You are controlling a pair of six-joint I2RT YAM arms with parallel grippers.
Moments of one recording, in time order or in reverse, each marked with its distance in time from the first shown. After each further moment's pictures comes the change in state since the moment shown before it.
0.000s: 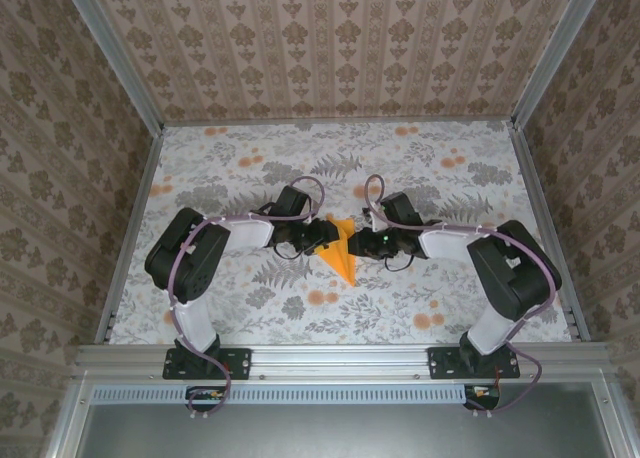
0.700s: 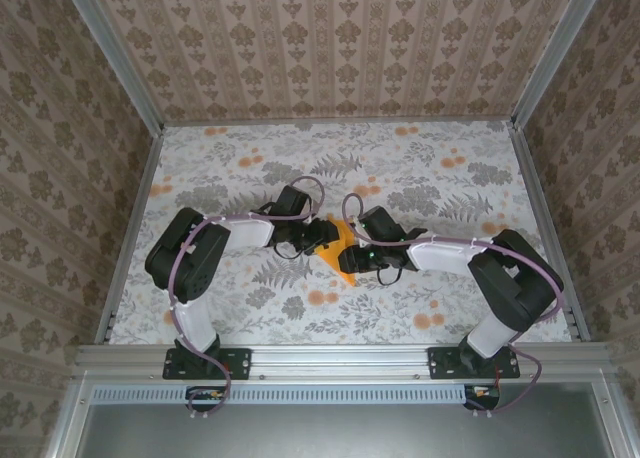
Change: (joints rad) left arm 0.000 0.000 0.002 -0.005 0.000 0.000; right arm 0.184 -0.031 0.015 -0.132 0.280 -0.092
